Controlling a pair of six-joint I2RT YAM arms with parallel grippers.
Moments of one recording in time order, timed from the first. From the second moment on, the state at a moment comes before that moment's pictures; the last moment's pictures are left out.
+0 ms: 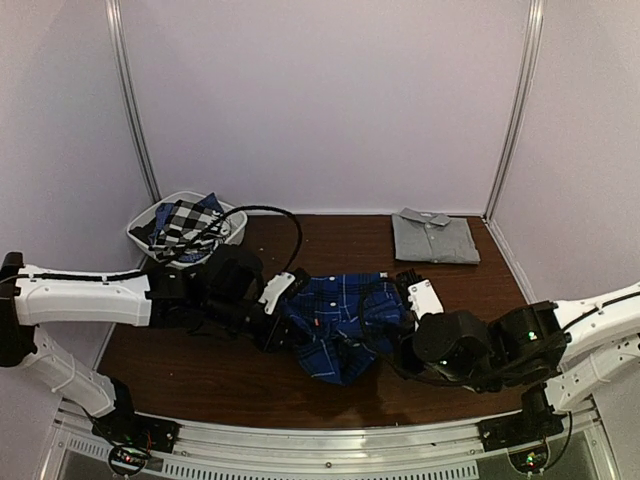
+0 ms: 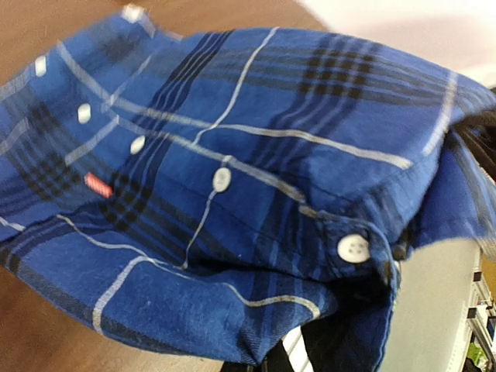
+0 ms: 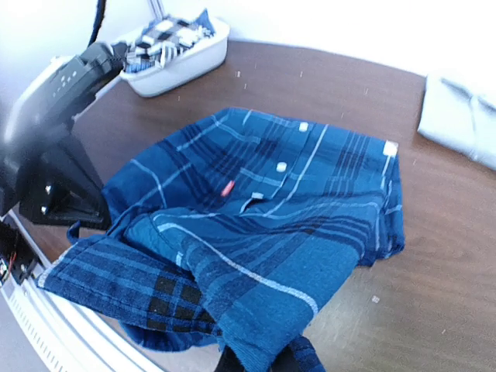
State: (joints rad) left arm -1.04 1.38 0.88 -0.25 0.28 -0.42; right arm 1.49 1.17 0.87 -0.48 0.74 0.78
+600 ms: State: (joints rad) left arm -1.02 1.27 1.53 -0.39 0.31 -0.22; right arm 1.43 1.09 1.42 -0.15 1.03 -0.01
